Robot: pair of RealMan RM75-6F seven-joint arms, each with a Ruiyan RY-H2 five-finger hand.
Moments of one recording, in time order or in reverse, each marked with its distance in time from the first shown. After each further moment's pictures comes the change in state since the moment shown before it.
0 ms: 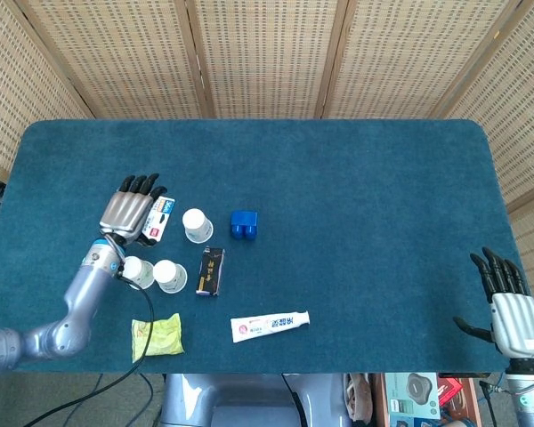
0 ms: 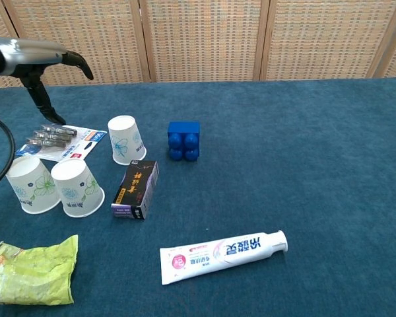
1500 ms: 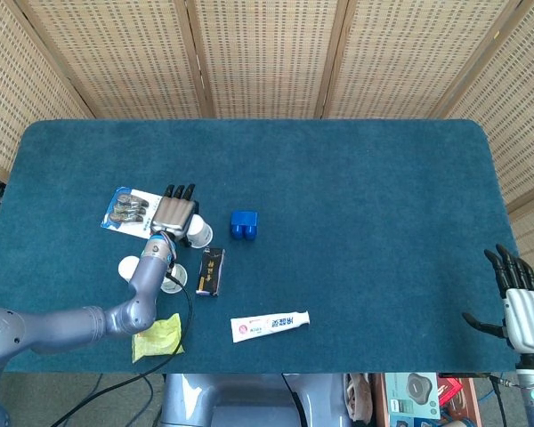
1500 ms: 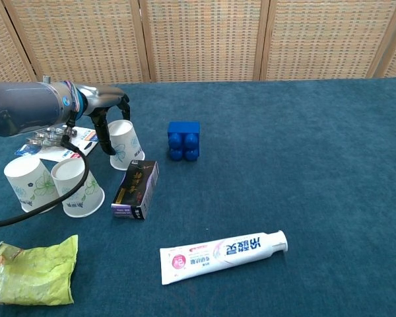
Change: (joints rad) left arm -0.188 -0.345 0.025 0.381 -0.226 -0.065 0.134; right arm 0.004 0.016 0.019 0.029 0.045 -0.031 0.092
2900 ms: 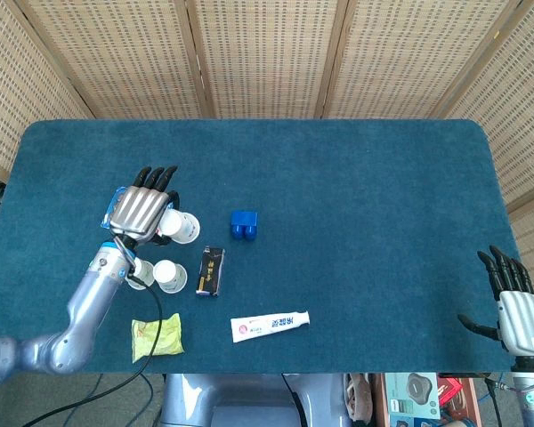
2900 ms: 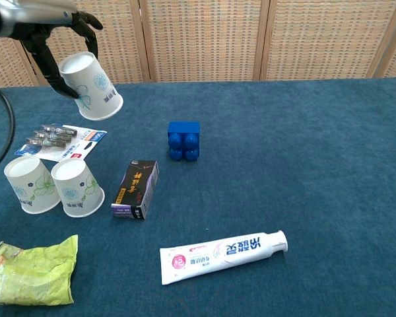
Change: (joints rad) left arm 0.154 0.468 -0.034 -0.642 0.282 0.196 -0.108; right arm -0.004 -0.003 -0.010 -0.028 -0.027 0.022 -0.055
